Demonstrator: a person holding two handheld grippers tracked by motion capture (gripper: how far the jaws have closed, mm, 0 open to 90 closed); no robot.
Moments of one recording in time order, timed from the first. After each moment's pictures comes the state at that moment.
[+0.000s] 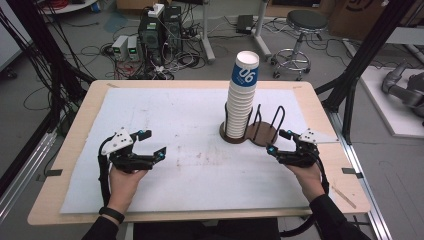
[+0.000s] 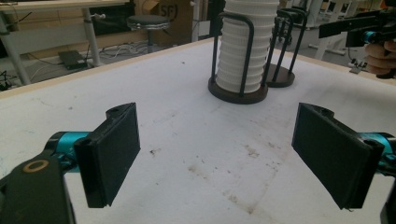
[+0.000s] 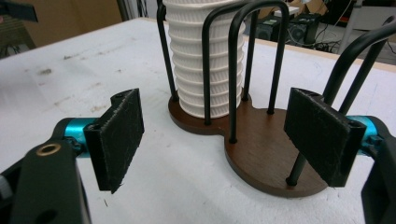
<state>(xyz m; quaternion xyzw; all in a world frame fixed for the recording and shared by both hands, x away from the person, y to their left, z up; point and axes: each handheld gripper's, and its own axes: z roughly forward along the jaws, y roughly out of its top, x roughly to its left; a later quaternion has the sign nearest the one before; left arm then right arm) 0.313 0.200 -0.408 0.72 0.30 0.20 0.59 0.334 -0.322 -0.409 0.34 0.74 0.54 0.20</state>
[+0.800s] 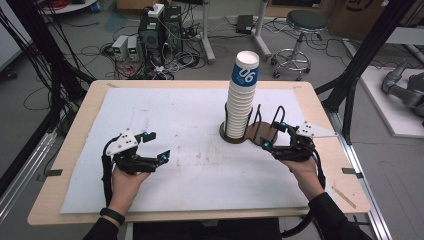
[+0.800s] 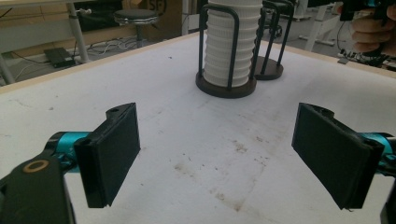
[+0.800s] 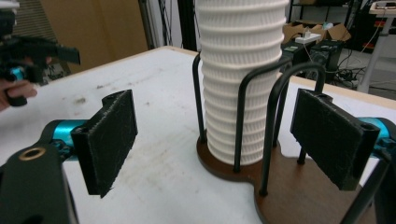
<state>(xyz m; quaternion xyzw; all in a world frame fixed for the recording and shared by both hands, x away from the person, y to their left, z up) 0.313 0.192 -0.409 0.74 0.28 0.19 0.59 0.338 -0.302 -0.385 0.30 0.73 0.59 0.18</state>
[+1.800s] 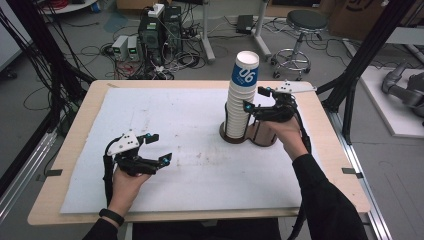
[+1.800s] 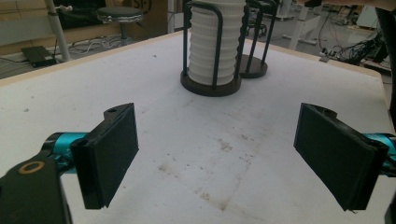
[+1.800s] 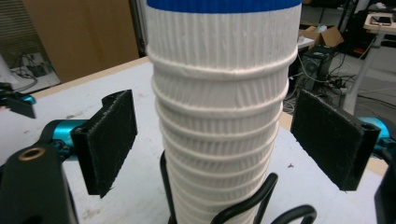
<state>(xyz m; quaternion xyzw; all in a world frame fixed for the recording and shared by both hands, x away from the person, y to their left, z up) 0.313 0.189 -0.411 0.74 0.26 0.17 0.59 0.415 -0.250 -0.317 0.30 0.75 0.56 0.20</state>
